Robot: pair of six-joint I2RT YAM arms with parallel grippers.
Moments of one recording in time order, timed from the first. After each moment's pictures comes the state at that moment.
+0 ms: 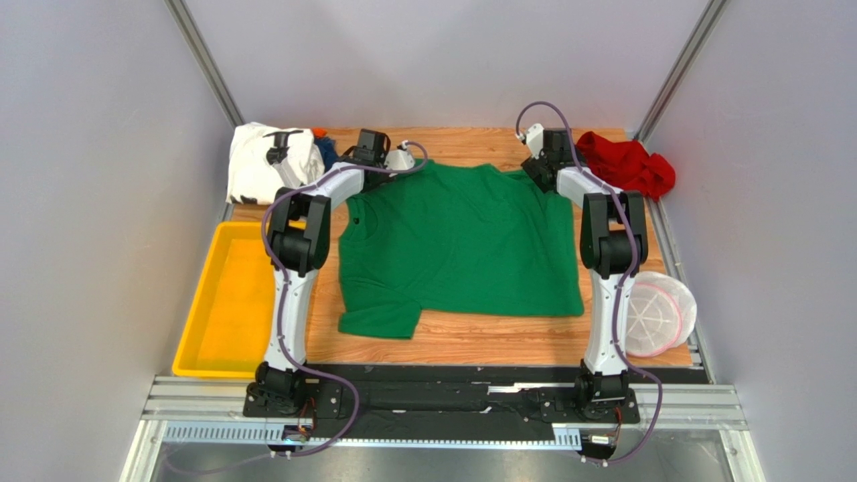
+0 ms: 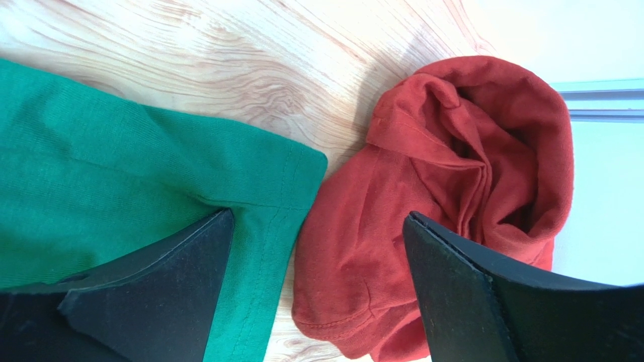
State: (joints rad) left arm -0.28 2.37 1.86 -0.32 -0.20 0.96; right arm 0.08 2.29 1.70 -0.09 0.29 -0.67
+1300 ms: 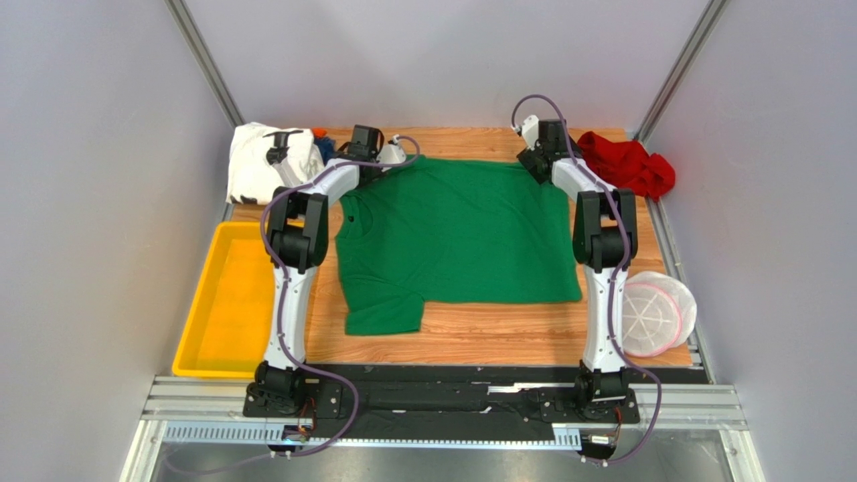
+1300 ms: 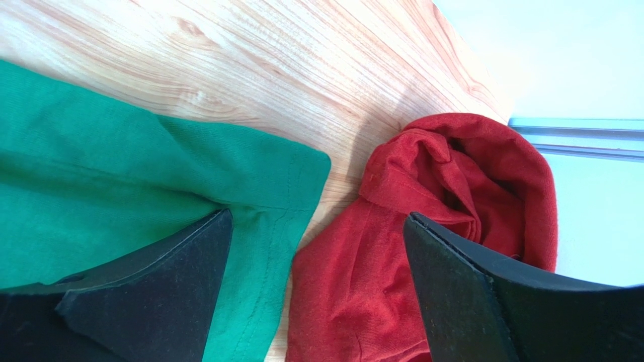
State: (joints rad) left arm -0.24 2.40 1.92 -0.35 -0.26 0.94; right arm 0.09 2.40 1.91 -0.17 0.29 -0.67
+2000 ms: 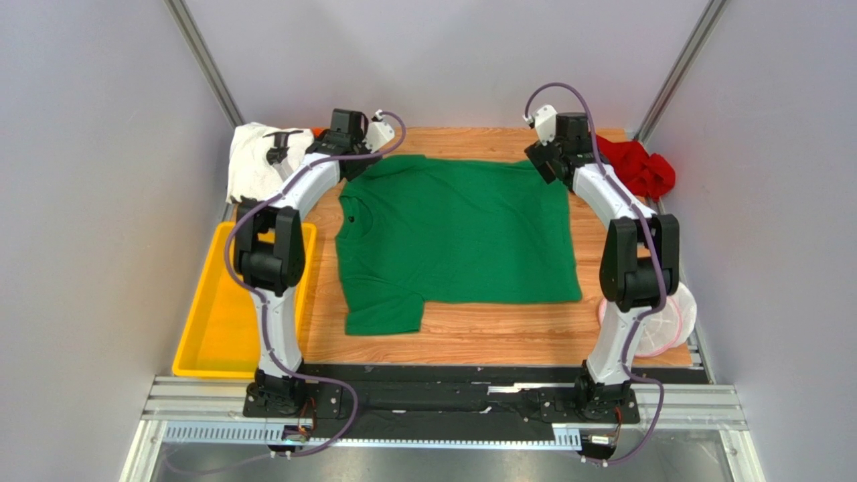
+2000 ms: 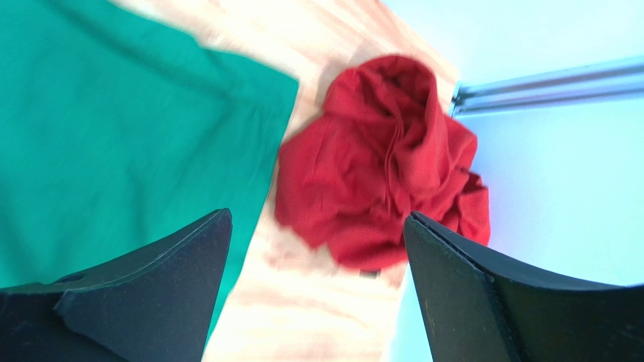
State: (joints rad) left arm -0.24 2.10 1.74 -0.36 -0.23 0.80; right arm 0.10 1.96 1.58 -0.22 0.22 -0.60
